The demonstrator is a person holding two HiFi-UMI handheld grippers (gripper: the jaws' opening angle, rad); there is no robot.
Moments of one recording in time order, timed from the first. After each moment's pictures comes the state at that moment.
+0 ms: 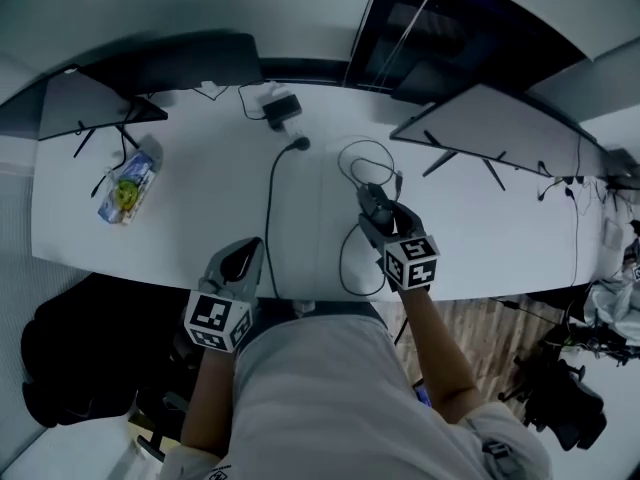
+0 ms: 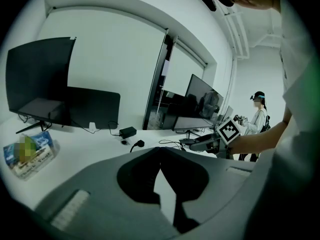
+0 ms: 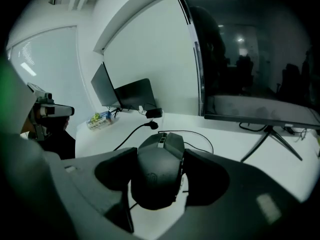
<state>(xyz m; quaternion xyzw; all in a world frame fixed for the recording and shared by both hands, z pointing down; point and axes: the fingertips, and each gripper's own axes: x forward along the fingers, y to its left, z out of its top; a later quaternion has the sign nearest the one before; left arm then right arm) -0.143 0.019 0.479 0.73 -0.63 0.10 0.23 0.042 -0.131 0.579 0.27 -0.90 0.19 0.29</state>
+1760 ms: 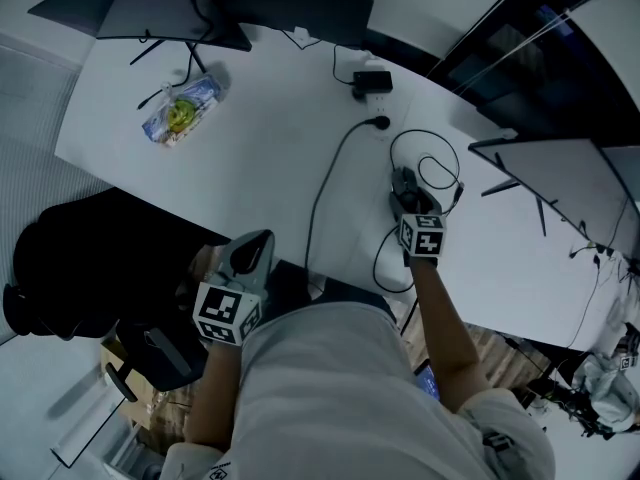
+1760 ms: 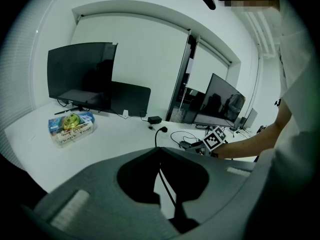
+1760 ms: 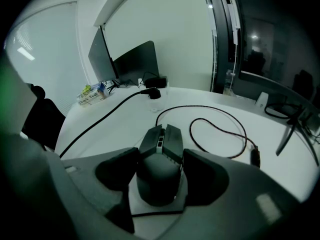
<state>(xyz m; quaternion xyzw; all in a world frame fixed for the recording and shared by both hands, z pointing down) -0.187 0.117 0.506 0.63 -0.72 0.10 0.28 -0.016 -0.136 0.702 0.24 -0.88 0.17 0.38</state>
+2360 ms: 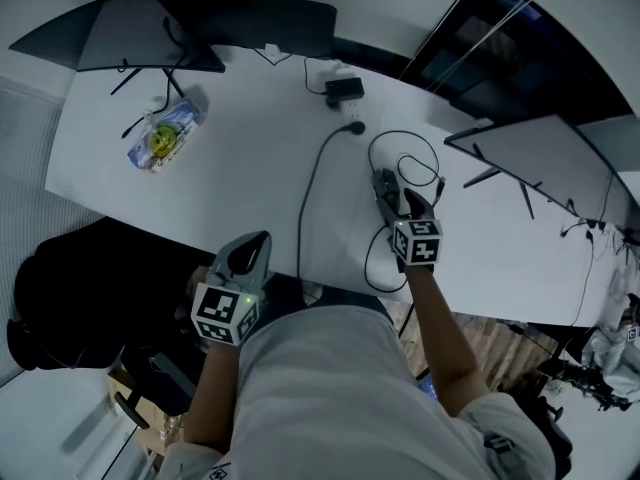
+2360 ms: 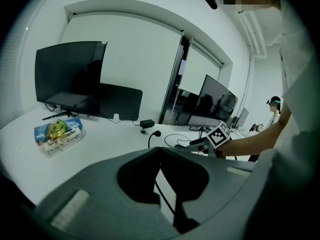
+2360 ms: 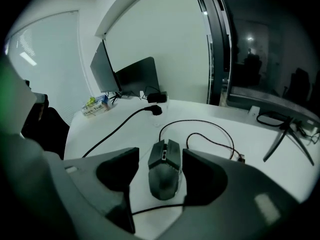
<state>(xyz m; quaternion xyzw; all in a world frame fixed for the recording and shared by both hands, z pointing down) -0.185 0.090 0.499 0.67 -0.69 0.10 0.27 -0.010 -0.132 0.651 0.25 -0.89 0.17 0.34</state>
